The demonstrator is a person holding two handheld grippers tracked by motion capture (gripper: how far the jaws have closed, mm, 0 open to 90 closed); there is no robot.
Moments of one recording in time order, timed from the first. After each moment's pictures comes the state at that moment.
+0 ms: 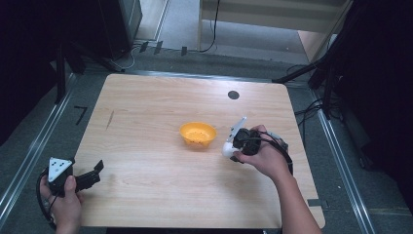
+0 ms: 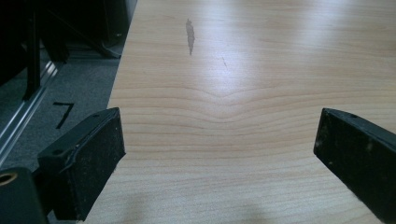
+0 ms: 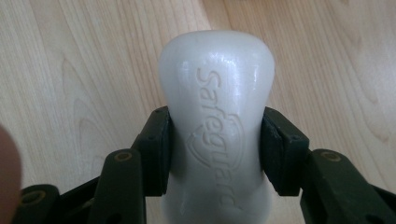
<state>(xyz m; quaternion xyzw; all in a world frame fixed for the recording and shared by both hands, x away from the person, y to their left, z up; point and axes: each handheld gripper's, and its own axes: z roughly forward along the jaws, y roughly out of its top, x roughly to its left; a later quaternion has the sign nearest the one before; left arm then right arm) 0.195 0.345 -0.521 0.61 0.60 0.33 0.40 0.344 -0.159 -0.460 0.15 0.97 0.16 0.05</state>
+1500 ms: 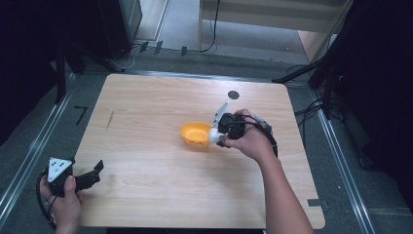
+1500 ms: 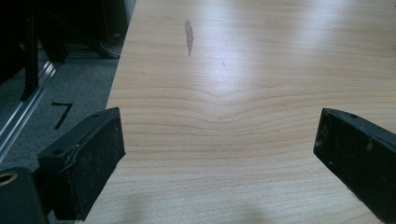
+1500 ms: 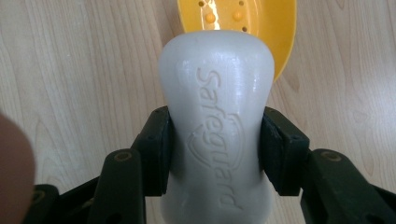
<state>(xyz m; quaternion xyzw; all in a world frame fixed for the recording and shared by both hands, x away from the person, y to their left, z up) 0.195 0.346 -0.521 0.62 0.60 0.33 0.40 0.380 -0.115 -0.439 0.09 0.98 0.17 0.07</state>
